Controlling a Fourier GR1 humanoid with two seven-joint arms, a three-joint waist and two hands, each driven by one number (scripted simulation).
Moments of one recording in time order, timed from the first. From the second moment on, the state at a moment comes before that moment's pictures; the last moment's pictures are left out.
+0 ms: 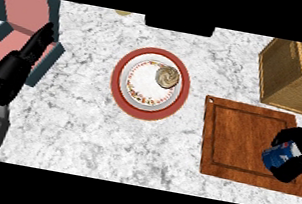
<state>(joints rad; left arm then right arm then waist) -0.23 0.25 0.12 -1.53 -0.18 -0.11 -0.02 -0.22 -0.51 0.05 -1.25 0.63 0.51 0.44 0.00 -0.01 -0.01</state>
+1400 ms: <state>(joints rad) -0.25 0.24 0.11 -1.54 -0.16 -0.15 -0.03 -0.55 -1.04 -0.49 -0.65 0.35 0.32 -0.62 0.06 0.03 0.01</state>
